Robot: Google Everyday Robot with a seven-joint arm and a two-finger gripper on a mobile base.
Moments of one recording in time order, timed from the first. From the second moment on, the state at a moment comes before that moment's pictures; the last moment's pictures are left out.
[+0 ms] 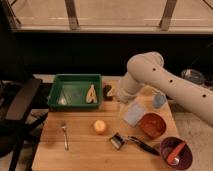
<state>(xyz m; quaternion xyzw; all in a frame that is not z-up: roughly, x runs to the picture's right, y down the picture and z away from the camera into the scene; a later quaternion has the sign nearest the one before) 0.048 0.078 0.645 -0.29 -0.22 -0.08 0.93</state>
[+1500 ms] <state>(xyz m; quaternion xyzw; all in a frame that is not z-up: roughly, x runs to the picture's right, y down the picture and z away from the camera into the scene) -0.138 0.072 0.656 -0.30 -0.30 -0.31 0.85</state>
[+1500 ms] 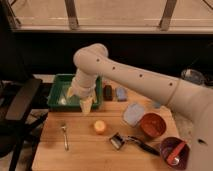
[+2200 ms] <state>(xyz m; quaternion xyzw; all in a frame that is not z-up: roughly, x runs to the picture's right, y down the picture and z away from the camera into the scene) -0.164 0.098 0.718 -0.34 -0.30 -0.31 0.83</state>
